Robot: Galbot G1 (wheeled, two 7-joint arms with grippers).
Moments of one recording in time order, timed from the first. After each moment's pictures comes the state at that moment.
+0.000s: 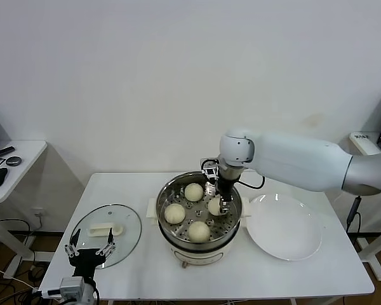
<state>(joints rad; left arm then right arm) 1.64 -1.51 -0.67 -2.16 0.05 0.23 -0.06 0.51 1.07 -1.31 1.37 0.37 -0.67 -1.11</state>
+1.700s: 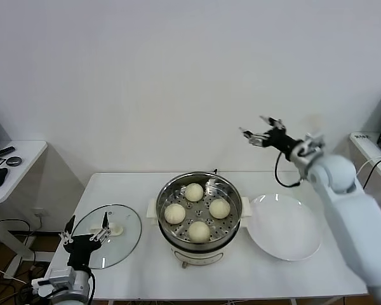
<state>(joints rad) 1.56 -1.47 -0.70 -2.13 -0.05 0.16 -0.07 -0.68 1.00 0.40 1.61 0.59 -0.26 -0.32</state>
